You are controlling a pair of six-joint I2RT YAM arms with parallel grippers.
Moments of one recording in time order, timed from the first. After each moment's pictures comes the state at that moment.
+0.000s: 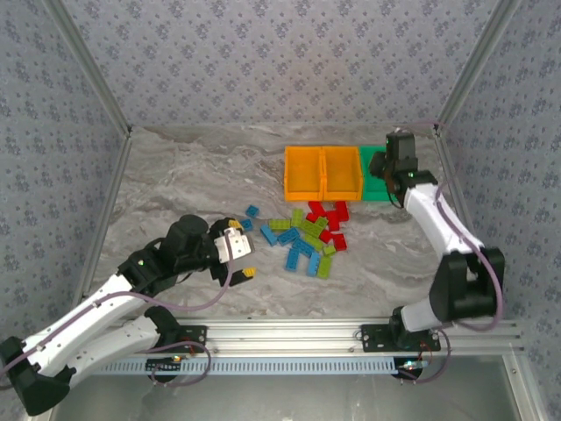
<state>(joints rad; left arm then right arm) -0.81 0.76 0.73 -0.57 0.17 0.47 0.07 1.63 1.27 -0.35 0.16 0.36</state>
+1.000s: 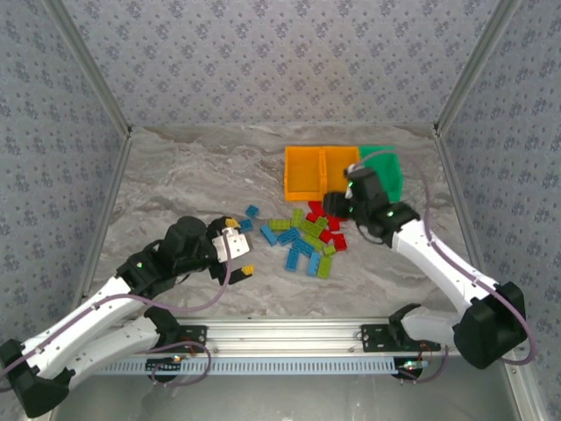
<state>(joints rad) -0.81 0.74 0.71 -0.56 0.15 0.48 0.55 1.19 0.91 -0.52 0.07 0.49</state>
